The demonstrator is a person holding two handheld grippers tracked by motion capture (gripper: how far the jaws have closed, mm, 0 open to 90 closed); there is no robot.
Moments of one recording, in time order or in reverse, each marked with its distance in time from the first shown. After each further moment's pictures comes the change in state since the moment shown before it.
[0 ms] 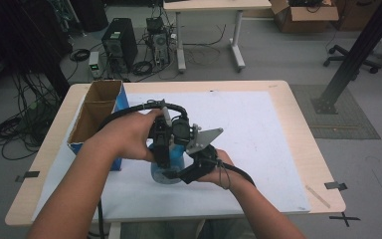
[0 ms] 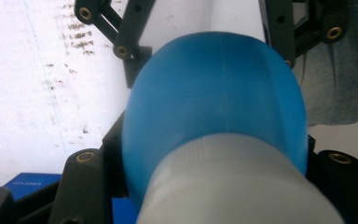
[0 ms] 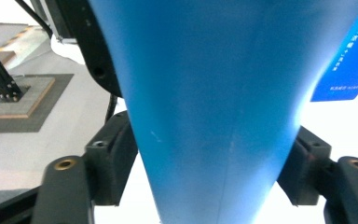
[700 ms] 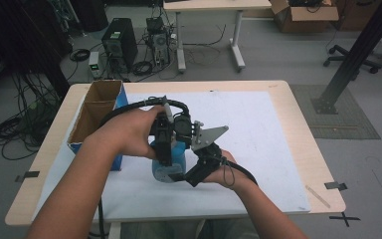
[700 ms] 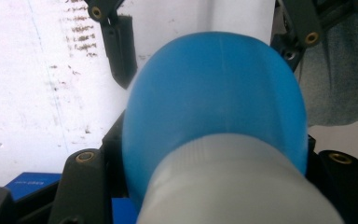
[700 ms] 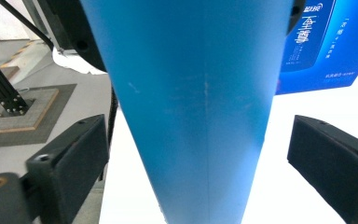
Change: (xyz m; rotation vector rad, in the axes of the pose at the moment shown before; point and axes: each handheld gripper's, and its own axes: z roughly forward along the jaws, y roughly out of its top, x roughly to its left) left arm 0.003 0.002 -0.007 -0.005 -0.009 -0.007; right arm -0.004 -0.006 -0.009 -0.020 0.006 0.079
